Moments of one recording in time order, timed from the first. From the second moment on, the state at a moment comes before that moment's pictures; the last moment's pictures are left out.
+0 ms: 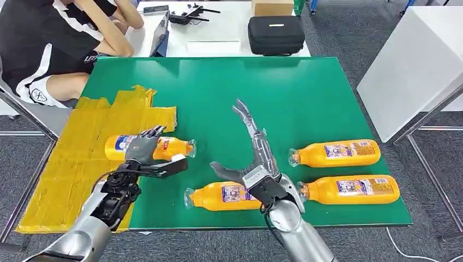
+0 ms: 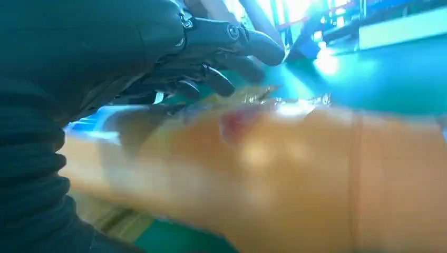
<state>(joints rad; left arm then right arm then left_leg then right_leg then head) -0.52 -0.01 -0.17 -0.73 -1.44 0.26 -0.03 -0.27 0.08 0.55 -1.44 0.29 -0.17 -0.46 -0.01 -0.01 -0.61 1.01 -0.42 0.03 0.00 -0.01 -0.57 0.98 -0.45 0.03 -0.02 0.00</state>
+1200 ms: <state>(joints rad) -0.45 -0.06 -0.06 -0.87 -1.21 0.43 -0.13 -0.23 0.08 0.54 -1.44 0.32 -0.16 -0.47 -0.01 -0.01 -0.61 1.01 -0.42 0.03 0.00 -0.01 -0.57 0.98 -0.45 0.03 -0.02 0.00</state>
